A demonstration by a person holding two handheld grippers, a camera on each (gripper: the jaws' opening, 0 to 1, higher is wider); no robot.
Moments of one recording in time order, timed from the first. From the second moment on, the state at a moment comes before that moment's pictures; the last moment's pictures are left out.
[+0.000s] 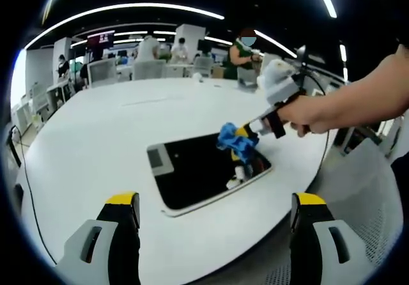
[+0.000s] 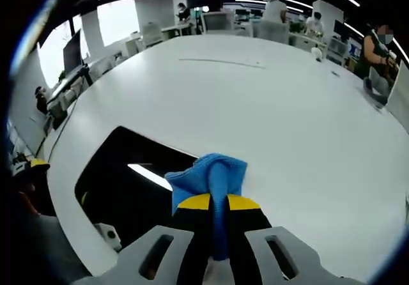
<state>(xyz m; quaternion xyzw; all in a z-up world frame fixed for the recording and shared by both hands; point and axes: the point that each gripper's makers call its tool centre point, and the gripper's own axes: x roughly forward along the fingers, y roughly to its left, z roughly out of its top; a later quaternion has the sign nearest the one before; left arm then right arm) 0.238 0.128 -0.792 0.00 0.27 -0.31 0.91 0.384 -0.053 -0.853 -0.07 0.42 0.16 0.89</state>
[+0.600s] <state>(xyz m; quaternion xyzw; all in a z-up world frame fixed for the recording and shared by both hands) 0.239 0.131 -0.793 0.00 0.28 -0.30 0.91 0.405 -0.053 -0.853 -0.06 0.42 0.16 0.89</state>
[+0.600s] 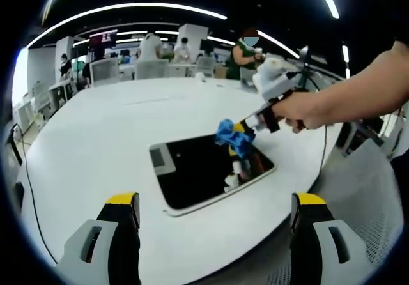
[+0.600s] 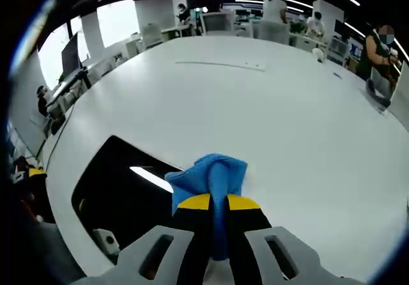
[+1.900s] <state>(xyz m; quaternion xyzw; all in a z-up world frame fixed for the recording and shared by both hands) 0.237 0.128 -0.798 0.01 0.29 -0.31 0.91 0.422 -0.053 -0.807 -0.01 0.39 0.18 0.90</state>
